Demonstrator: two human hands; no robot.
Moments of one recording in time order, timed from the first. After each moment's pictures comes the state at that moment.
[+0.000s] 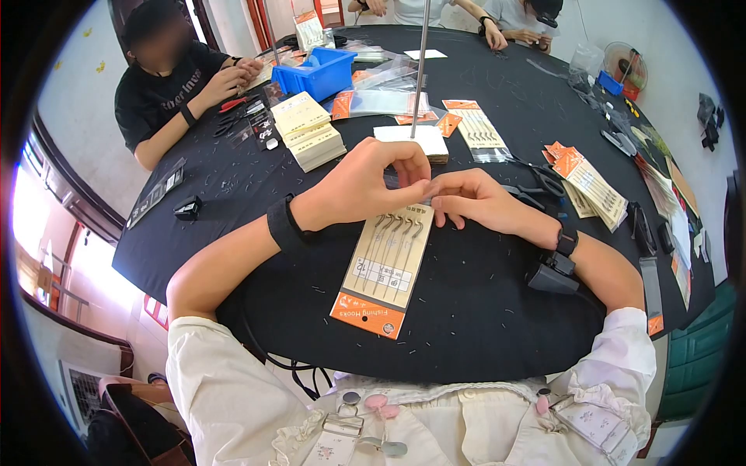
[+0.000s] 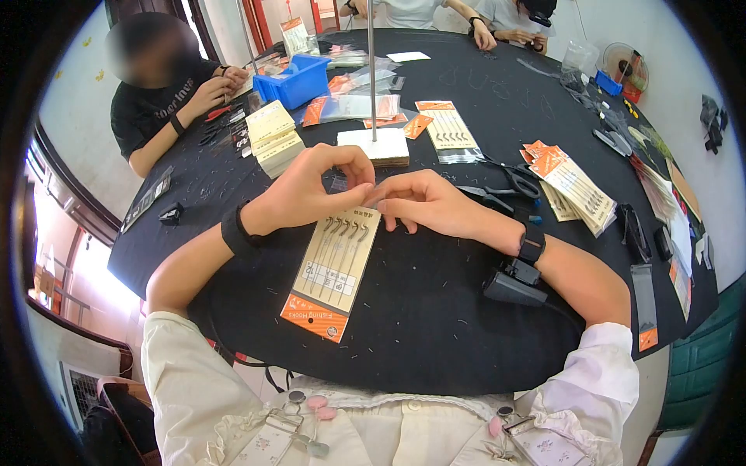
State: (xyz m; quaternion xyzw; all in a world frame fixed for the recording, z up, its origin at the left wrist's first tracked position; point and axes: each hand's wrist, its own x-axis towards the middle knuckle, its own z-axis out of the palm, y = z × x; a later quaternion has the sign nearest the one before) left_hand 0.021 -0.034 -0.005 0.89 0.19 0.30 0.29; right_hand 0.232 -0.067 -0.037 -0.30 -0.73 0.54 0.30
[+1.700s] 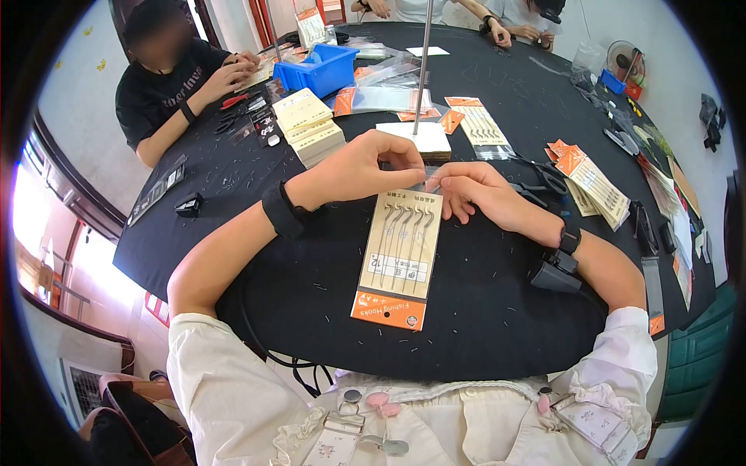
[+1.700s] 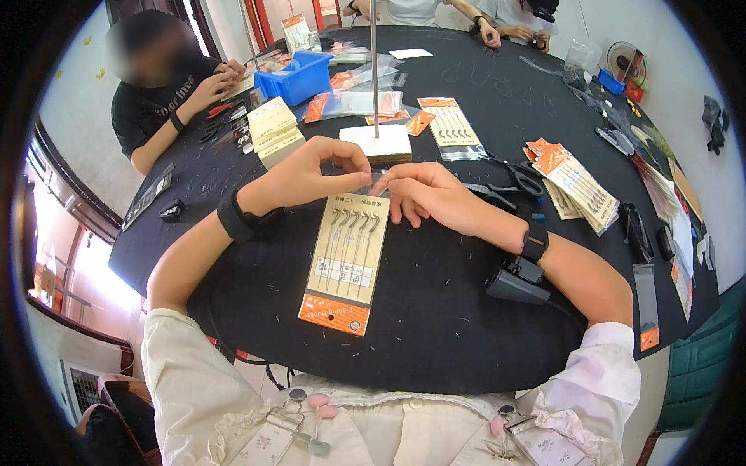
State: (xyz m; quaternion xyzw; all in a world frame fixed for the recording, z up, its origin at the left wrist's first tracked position) left_hand 0.013 -0.010 -0.012 0.87 0.19 0.24 0.38; right_hand 0.232 -0.064 -0.041 -0.33 -0.70 0.54 0.33
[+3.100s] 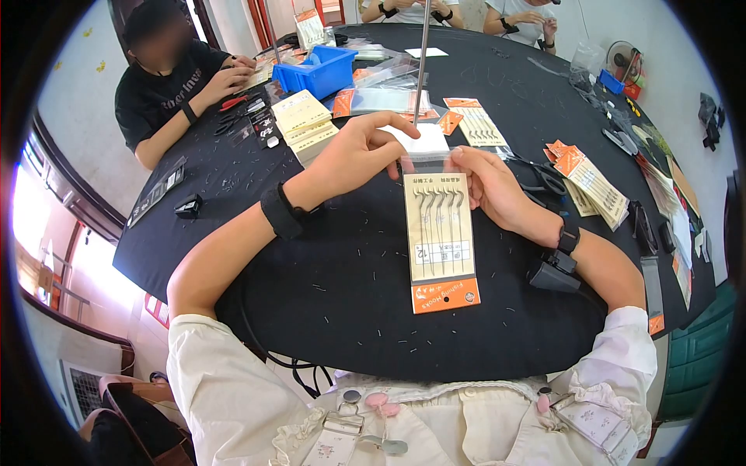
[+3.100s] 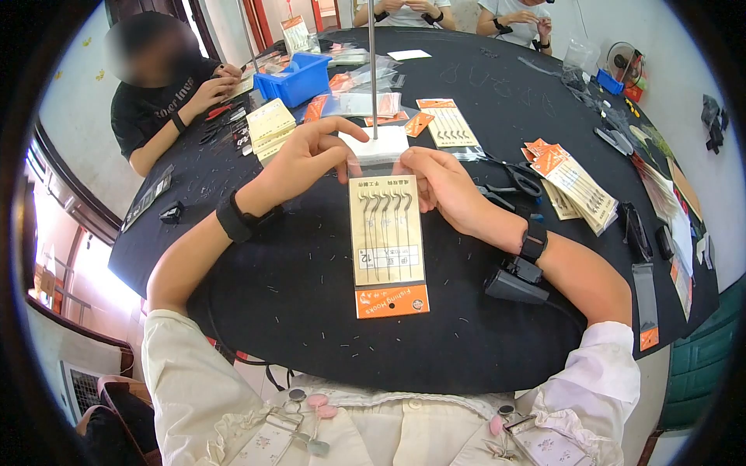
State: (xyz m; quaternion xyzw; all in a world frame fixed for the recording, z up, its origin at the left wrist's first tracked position) left_hand 0.011 -0.011 -0.008 0.79 0.26 0.32 0.46; right_hand 0.232 -0.061 -0.043 -0.35 -0.56 0.60 0.45
